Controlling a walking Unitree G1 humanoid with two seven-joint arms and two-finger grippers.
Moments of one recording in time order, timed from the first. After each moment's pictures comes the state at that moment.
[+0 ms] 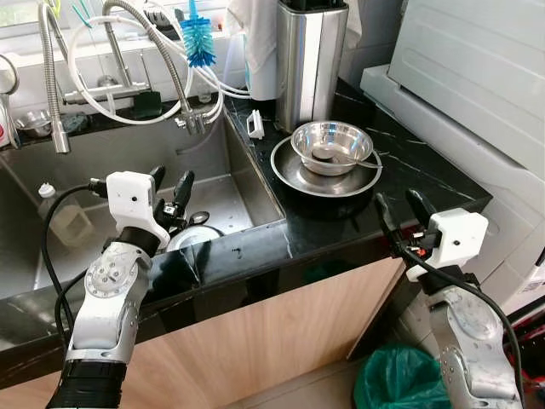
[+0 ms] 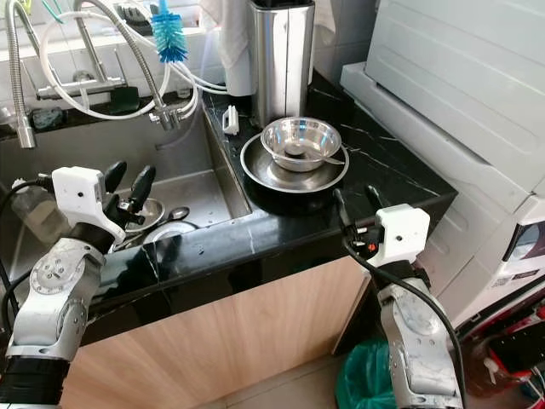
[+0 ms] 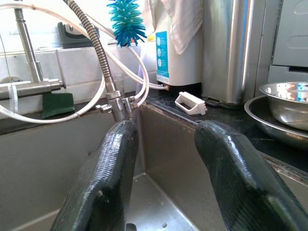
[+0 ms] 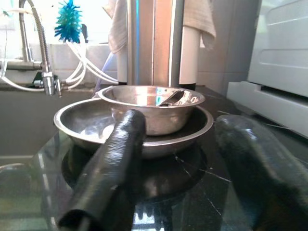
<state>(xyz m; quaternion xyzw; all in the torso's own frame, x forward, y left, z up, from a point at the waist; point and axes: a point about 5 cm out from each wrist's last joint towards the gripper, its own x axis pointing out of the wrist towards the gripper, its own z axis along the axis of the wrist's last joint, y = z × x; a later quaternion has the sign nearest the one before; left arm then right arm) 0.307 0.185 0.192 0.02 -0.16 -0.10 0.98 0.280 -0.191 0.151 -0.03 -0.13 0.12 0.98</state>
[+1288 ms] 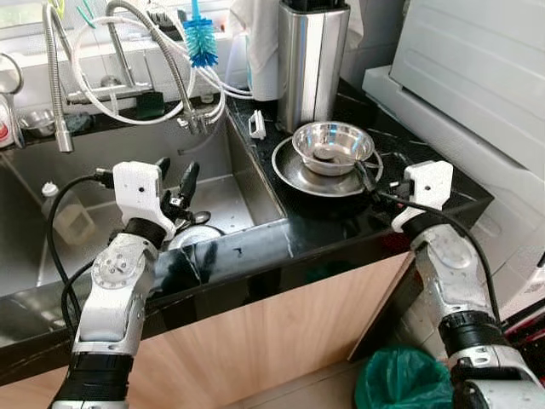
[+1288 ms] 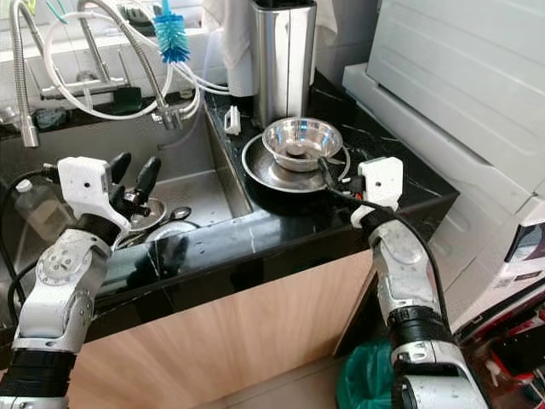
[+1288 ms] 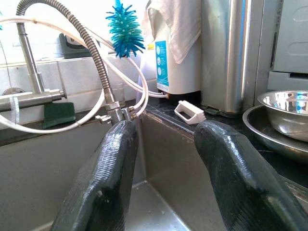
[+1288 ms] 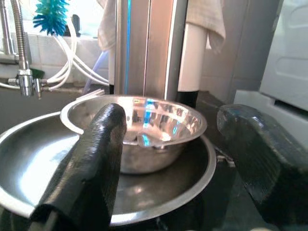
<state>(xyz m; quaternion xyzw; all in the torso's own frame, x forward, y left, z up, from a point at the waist) 0.311 0.177 0.201 0.03 -0.17 -0.10 0.98 0.359 -0.196 0.172 -0.06 -0.13 0.15 0.98</state>
